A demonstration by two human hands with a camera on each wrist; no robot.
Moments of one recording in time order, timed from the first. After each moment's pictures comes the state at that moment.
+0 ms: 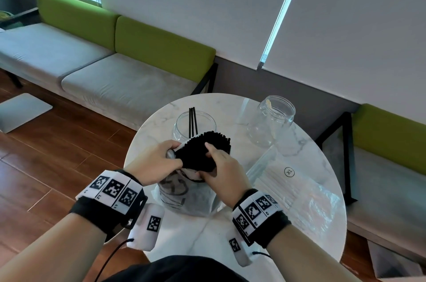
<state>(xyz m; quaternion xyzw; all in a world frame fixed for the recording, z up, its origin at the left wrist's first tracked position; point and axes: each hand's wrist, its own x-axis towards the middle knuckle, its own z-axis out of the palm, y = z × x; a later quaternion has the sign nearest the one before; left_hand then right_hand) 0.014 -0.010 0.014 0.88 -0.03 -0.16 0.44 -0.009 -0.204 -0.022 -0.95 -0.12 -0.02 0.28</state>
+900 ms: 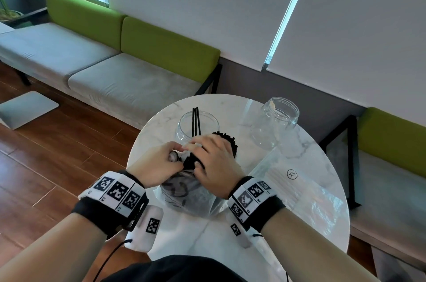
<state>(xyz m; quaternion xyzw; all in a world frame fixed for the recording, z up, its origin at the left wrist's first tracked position) 0.007 -0.012 0.018 0.90 -0.03 -0.15 0.40 0.007 -0.187 -0.014 -0.93 -0.28 -0.15 0.18</state>
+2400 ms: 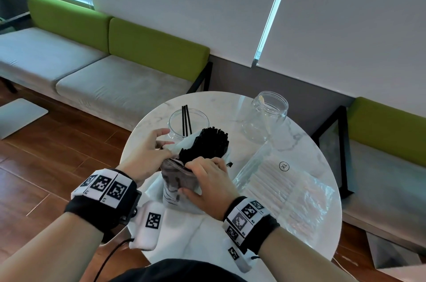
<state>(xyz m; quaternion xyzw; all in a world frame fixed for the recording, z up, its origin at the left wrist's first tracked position) 0.013 -0.022 0.010 0.76 0.09 -0.14 0.63 -0.035 -0.197 -0.040 -0.93 -0.27 -0.15 0.21</state>
